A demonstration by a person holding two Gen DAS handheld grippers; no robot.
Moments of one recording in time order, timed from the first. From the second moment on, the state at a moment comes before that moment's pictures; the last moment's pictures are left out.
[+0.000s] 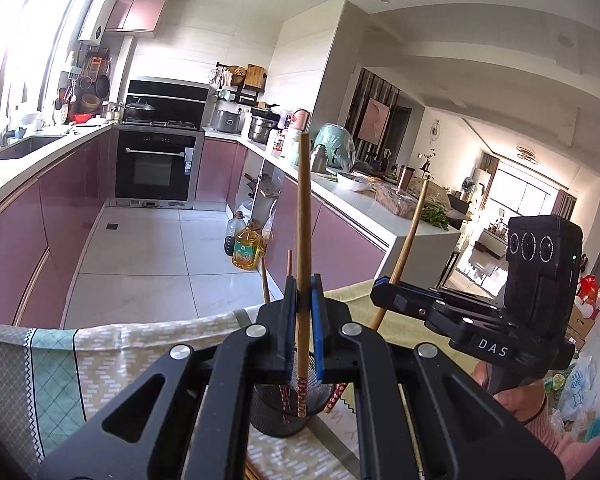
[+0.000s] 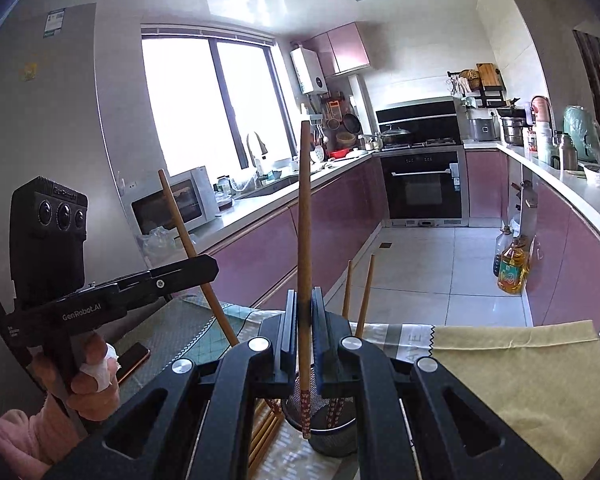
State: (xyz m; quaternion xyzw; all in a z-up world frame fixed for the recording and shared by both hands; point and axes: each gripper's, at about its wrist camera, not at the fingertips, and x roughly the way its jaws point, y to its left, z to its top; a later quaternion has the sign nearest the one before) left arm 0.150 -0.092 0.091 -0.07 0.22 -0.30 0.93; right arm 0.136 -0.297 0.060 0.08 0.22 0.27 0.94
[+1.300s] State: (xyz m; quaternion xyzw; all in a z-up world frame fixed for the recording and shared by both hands) left arm 0.214 -0.139 0.027 0.01 0.33 -0.28 0.90; right arm 0.196 -0.284 -0.003 0.08 0.35 0.23 0.90
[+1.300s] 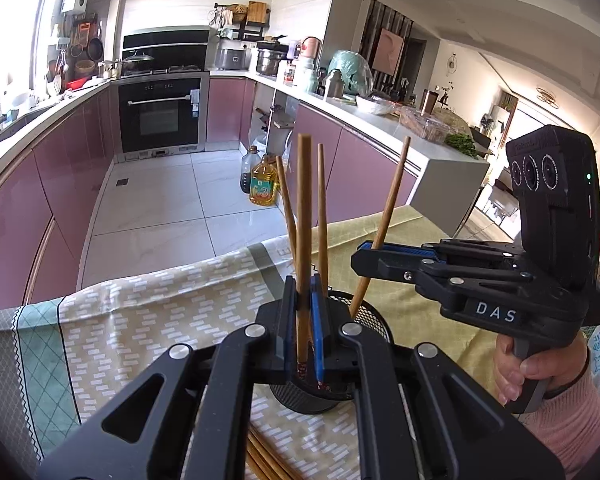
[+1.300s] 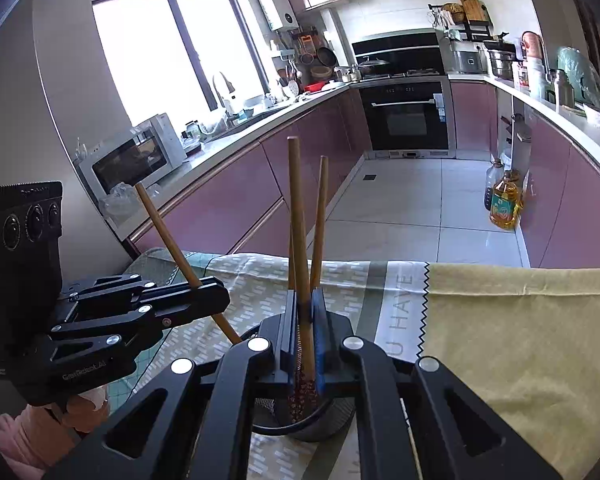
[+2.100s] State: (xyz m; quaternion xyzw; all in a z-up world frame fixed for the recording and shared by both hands) left arm 0.146 -0.068 -0.006 0.02 0.30 -0.21 0.93; right arm 0.104 -0.270 0.005 0.06 0.28 0.27 0.92
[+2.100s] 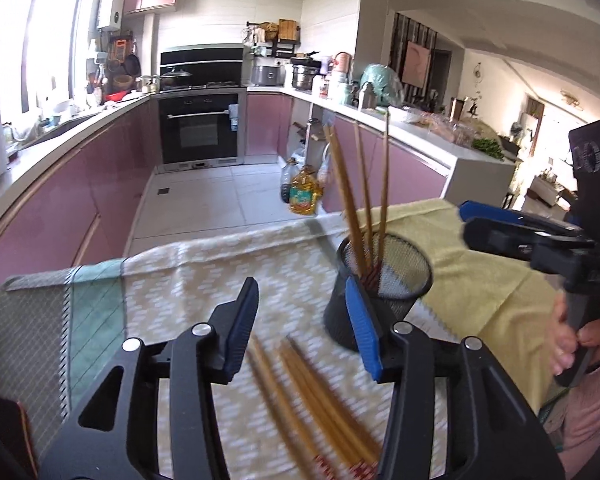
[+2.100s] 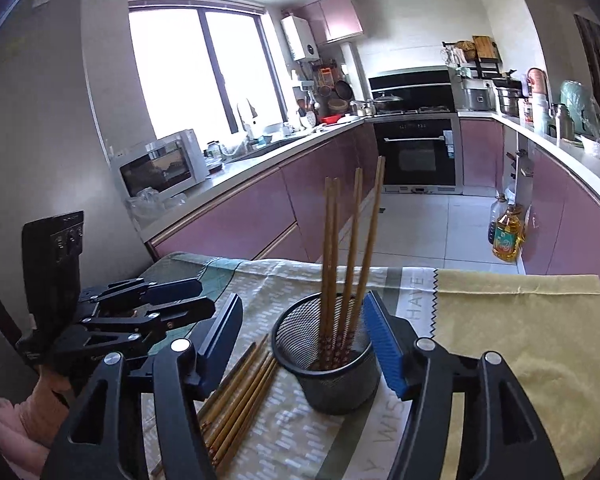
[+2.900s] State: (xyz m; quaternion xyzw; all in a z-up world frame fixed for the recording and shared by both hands) left arm 0.106 -0.045 -0.110 0.08 0.42 -0.16 0.89; right arm 0.089 -0.202 -0.108 0.01 0.44 0.27 0.86
